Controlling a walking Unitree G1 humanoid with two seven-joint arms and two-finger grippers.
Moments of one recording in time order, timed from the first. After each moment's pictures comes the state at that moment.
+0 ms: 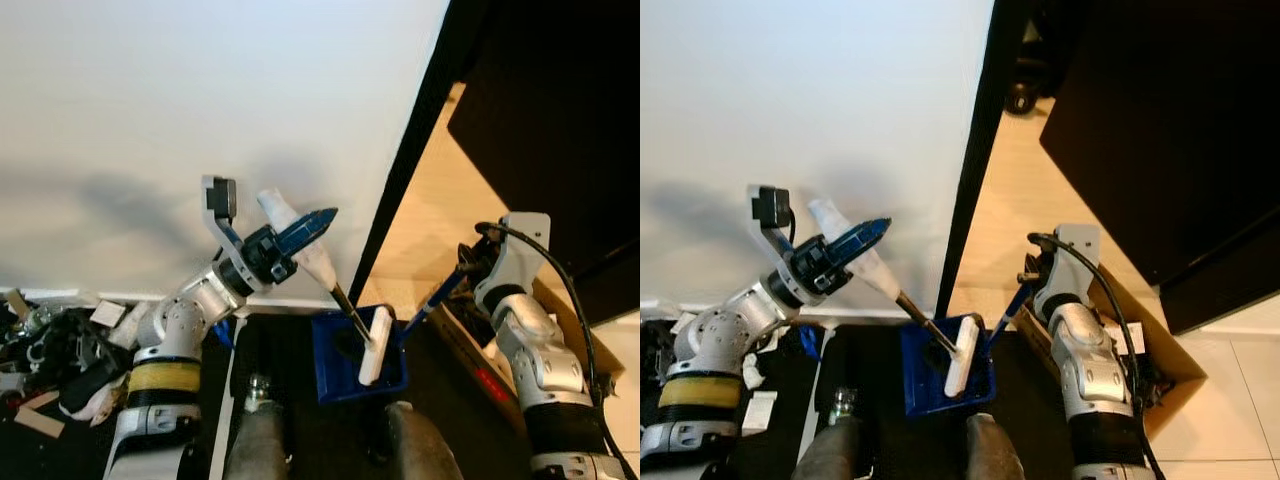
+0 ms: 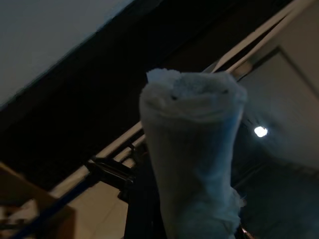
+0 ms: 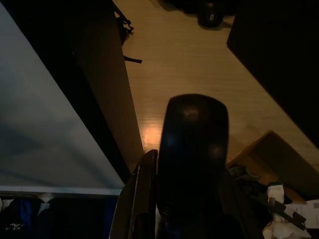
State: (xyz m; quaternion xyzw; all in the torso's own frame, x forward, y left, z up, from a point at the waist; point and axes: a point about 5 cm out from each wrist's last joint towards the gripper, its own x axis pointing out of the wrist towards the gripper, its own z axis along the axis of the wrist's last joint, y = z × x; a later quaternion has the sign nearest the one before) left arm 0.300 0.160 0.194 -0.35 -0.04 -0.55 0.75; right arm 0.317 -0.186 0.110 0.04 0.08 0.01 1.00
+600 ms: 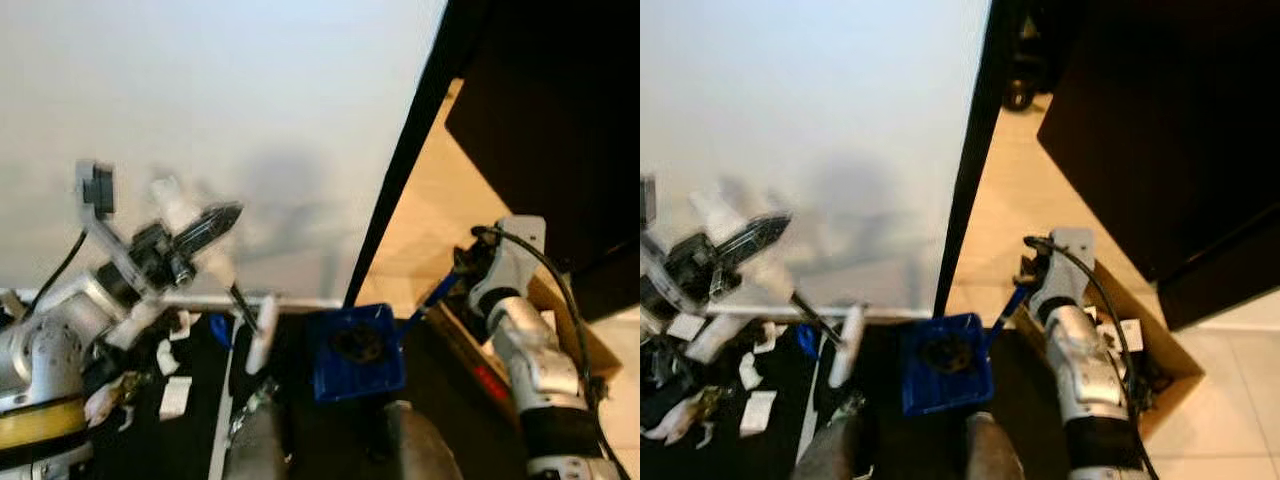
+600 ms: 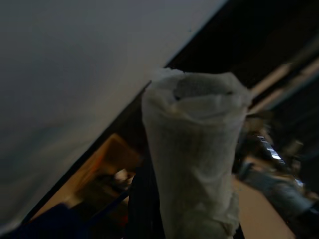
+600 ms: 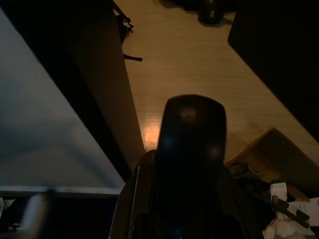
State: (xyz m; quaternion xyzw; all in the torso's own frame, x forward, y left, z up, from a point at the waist) left arm 0.255 0.244 0.197 -0.23 0.00 -0.42 0.88; right arm 0.316 -0.182 0.108 0.04 0.07 0.02 1.00
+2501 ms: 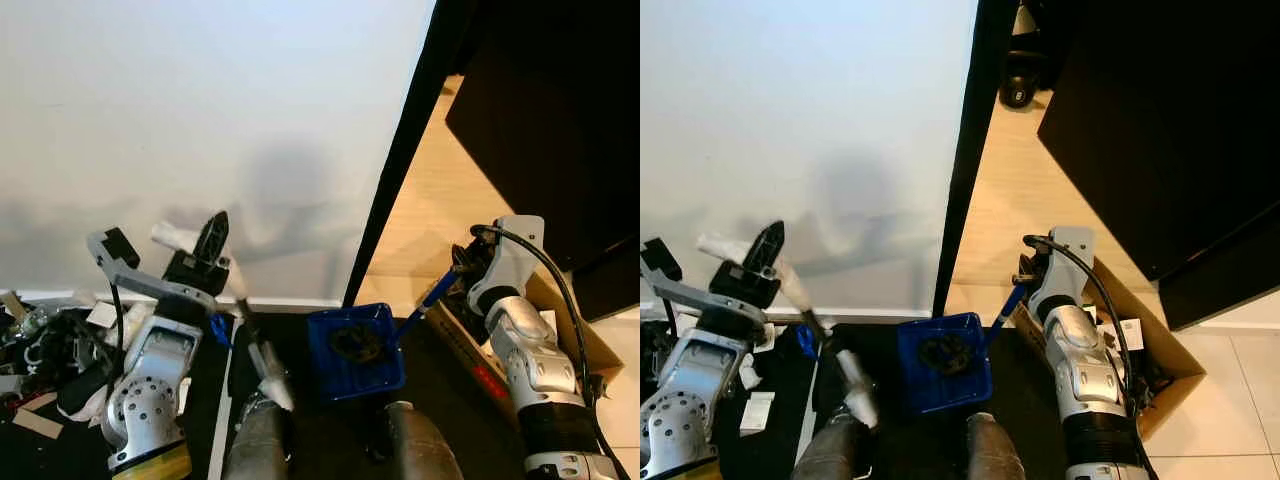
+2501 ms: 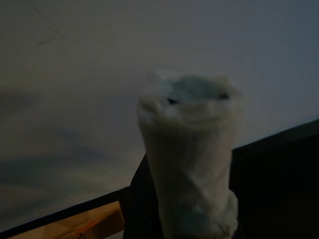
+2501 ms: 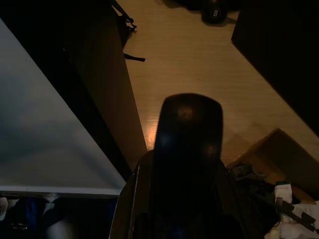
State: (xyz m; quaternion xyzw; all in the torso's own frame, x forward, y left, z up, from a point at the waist) left arm 0.262 0.197 0.169 -0.44 -0.11 -0.17 0.88; right arm 0.318 -0.178 0.106 0.04 0.07 0.03 1.00
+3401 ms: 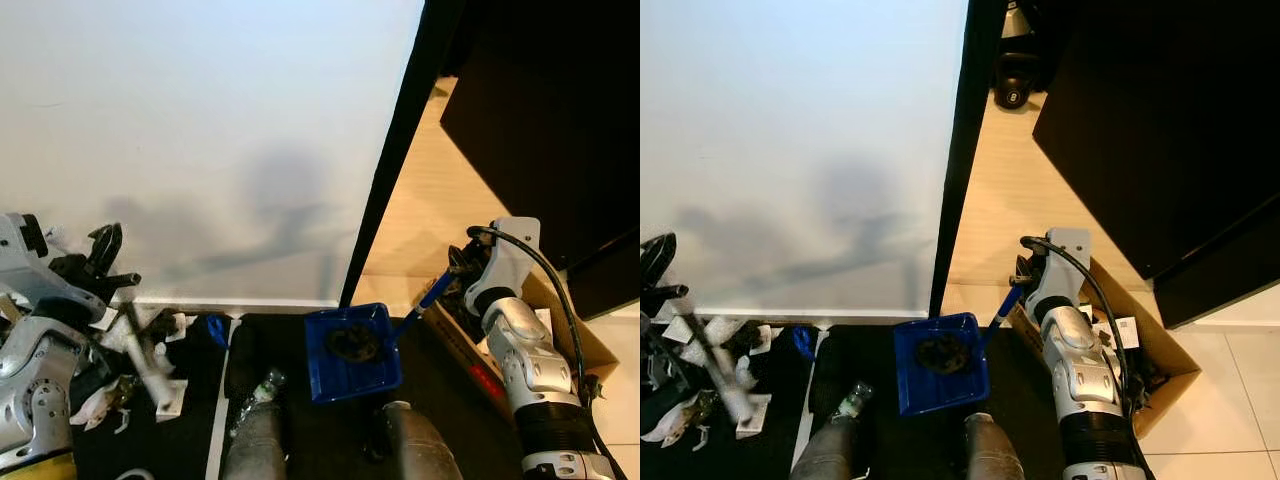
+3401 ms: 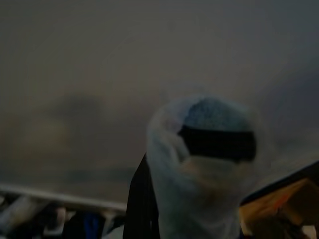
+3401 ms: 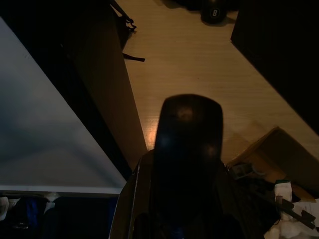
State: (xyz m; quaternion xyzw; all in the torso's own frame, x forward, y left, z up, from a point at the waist) left arm 0.242 0.308 0.161 -0.10 -0.03 -0.01 0.99; right arm 0.319 -0.176 0.104 0.04 0.07 0.03 1.00
